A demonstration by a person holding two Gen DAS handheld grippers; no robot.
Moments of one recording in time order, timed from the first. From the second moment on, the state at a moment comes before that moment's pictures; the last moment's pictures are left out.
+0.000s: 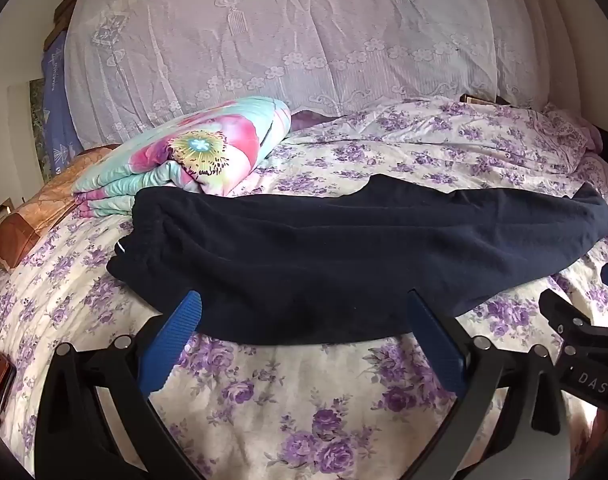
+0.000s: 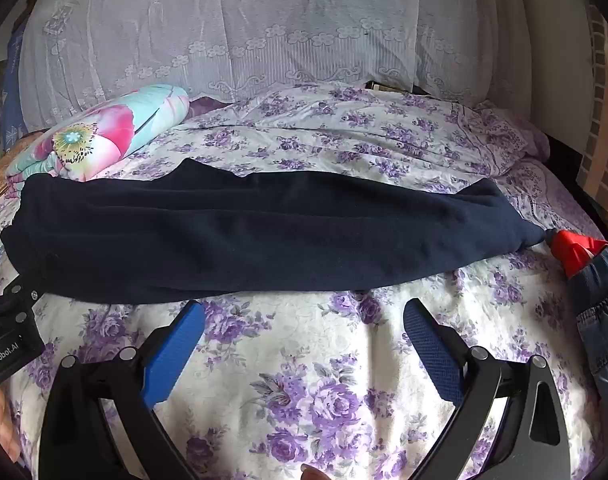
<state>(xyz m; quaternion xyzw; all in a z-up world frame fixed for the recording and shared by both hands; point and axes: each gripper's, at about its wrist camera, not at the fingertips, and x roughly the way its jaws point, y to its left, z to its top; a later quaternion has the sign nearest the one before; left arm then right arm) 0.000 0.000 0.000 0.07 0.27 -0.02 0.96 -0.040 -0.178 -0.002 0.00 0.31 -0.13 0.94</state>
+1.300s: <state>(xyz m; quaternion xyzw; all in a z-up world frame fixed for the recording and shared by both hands) 0.004 0.007 -0.003 0.05 0.28 -0.02 0.96 -0.029 -0.184 -0.014 0.03 0.35 -0.12 0.93</state>
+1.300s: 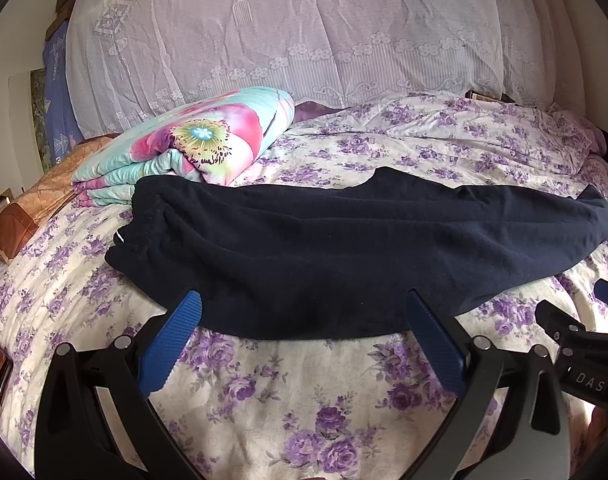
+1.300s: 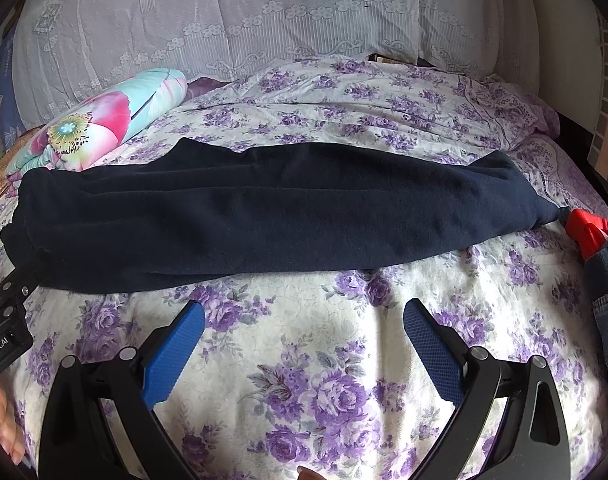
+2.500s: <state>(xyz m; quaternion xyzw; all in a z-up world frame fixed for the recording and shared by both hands) 0.005 0.006 -0.005 0.05 0.28 -0.02 0.96 -0.027 -0.184 -0.016 0.03 0.35 -0.11 0.93</state>
